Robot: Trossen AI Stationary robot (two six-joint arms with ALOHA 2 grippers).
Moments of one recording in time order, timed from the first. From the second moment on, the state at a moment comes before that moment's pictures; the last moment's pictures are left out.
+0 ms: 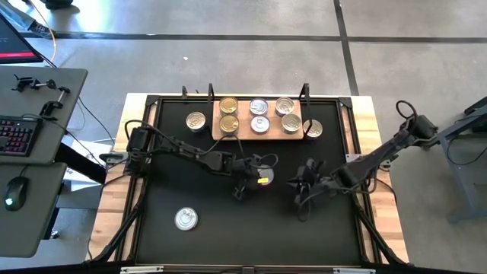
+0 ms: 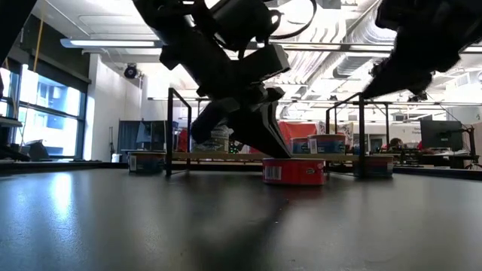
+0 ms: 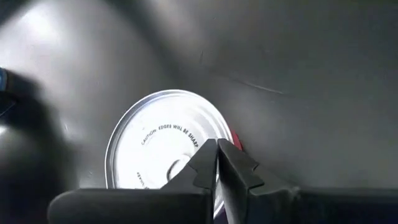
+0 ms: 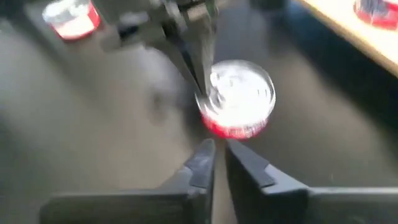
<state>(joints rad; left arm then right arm) -0.10 2.01 1.22 -0.04 -0.04 0.55 0.54 1.21 0.62 -0.24 0.59 0.75</state>
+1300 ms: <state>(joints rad) -0.17 1.87 1.05 0.06 -0.13 0.46 0.48 1.33 0.40 0.17 0.61 0.39</state>
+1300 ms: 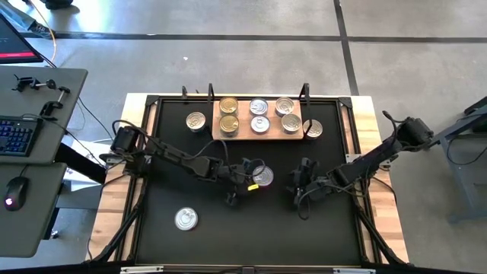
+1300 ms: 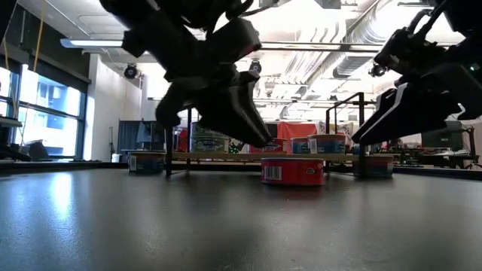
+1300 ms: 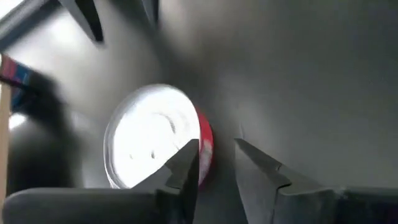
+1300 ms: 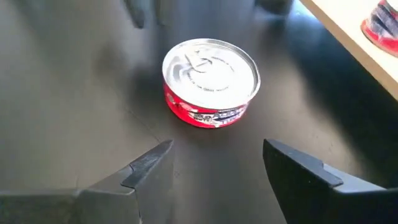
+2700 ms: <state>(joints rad) -0.23 2.10 1.10 0.33 -0.31 0.11 0.75 1.45 0.40 0.44 0.49 0.24</state>
